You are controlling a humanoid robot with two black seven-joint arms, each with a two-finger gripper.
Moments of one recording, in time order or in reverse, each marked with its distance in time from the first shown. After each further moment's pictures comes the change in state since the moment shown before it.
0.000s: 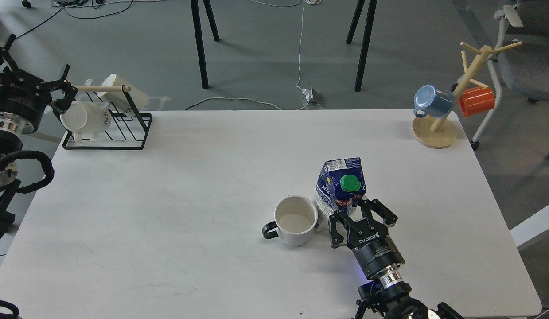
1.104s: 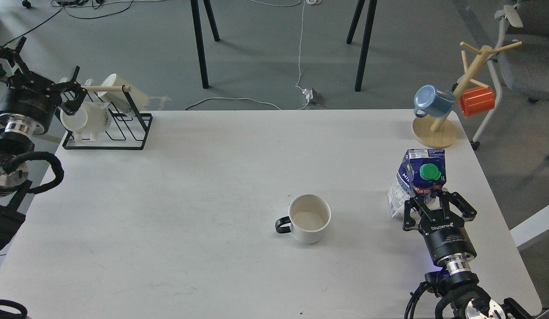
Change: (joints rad) left arm -0.001 -0.036 -0.005 -0.002 -0.006 -0.002 -0.002; right arm -0.019 -0.128 0.256 -0.046 0.029 0.000 0.004
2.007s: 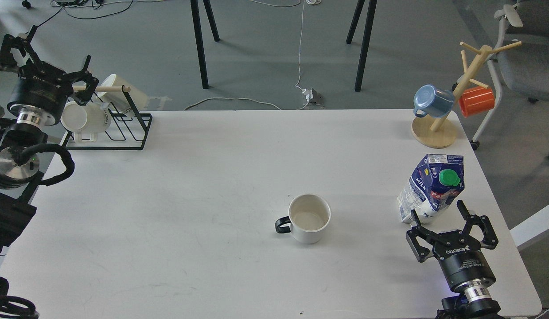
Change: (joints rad) left arm -0.024 -0.031 -0.005 -0.028 -0.004 0.003 0.001; right arm -0.154 -0.078 0.017 0.119 -0.012 0.000 0.004
